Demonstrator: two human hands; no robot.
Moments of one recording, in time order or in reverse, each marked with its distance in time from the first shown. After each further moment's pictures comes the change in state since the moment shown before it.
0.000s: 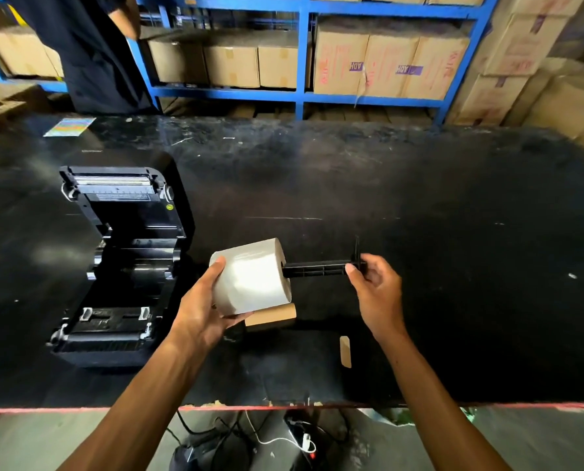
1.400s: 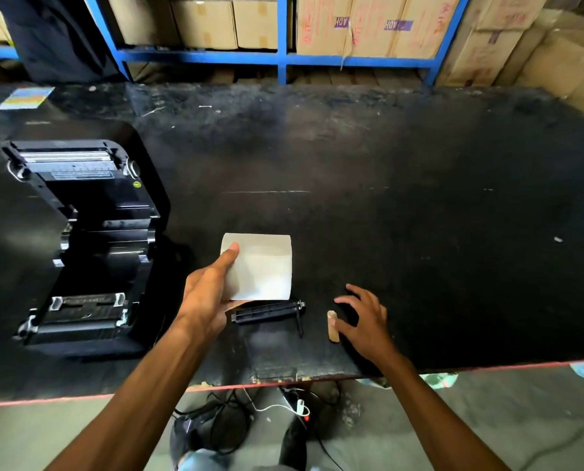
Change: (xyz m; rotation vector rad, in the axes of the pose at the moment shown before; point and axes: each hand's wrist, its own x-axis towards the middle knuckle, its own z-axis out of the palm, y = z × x) left_hand 0.001 -0.025 0.028 0.144 0.055 0.037; right_hand -0.029 0.127 -0.039 -0.772 -0.307 -0.009
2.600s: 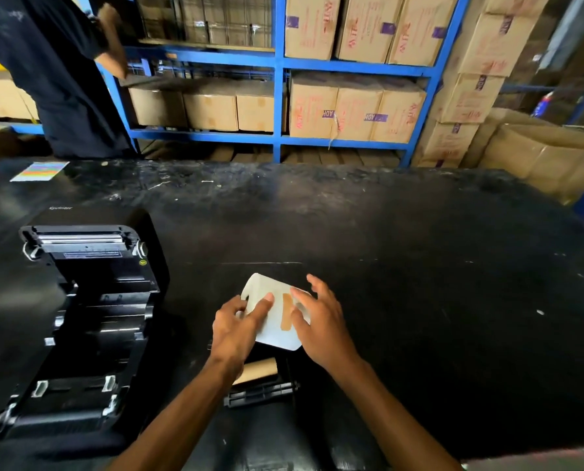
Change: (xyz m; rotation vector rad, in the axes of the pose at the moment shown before) left_hand 0.047 0.006 0.041 0.361 -0.105 0.364; right_hand 0.054 -0.162 -0.066 -0.005 0.138 -0.222
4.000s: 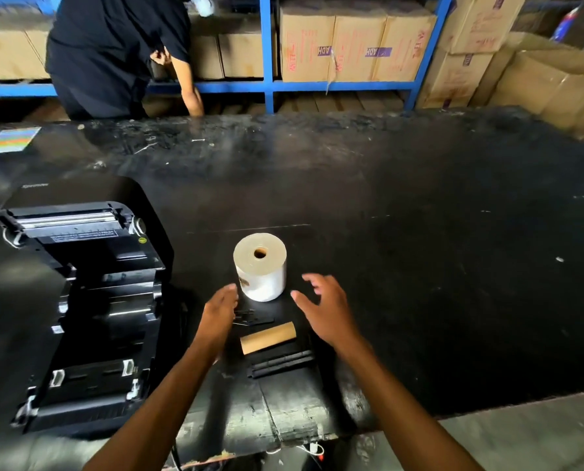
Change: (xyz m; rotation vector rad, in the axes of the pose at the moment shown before) left_hand 0.051 -0.056 -0.055 0.156 -0.065 -0.166; right_hand 0.005 0.030 0.066 0.306 -0.026 0.301
